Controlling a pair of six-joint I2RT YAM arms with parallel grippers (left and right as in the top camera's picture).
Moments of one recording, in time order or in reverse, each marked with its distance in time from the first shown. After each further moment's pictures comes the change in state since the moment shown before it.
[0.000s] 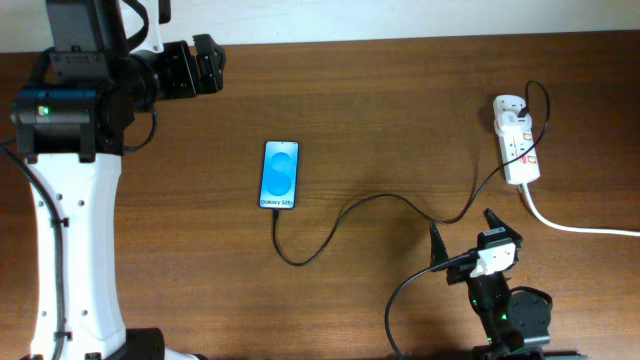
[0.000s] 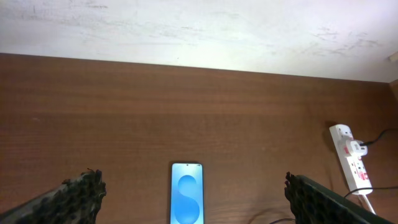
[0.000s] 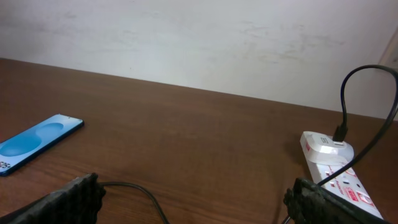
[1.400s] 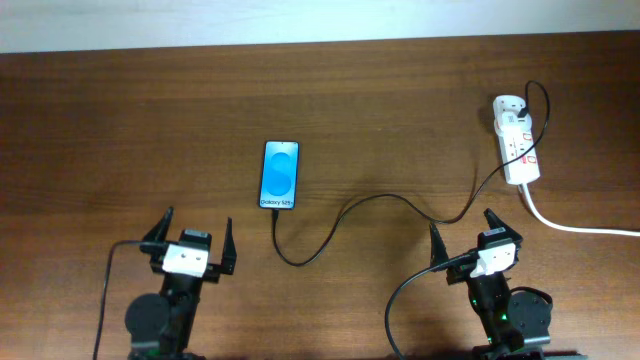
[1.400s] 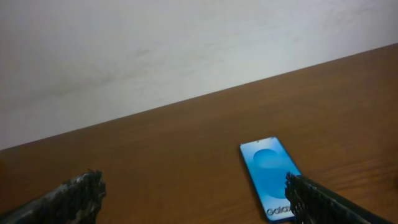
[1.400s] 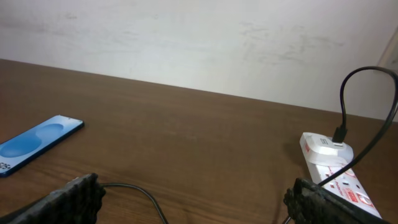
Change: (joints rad) left arm 0.050 -1.393 -1.952 1.162 -0.090 0.397; right arm 0.000 -0.003 0.000 -0.001 0.000 0.000
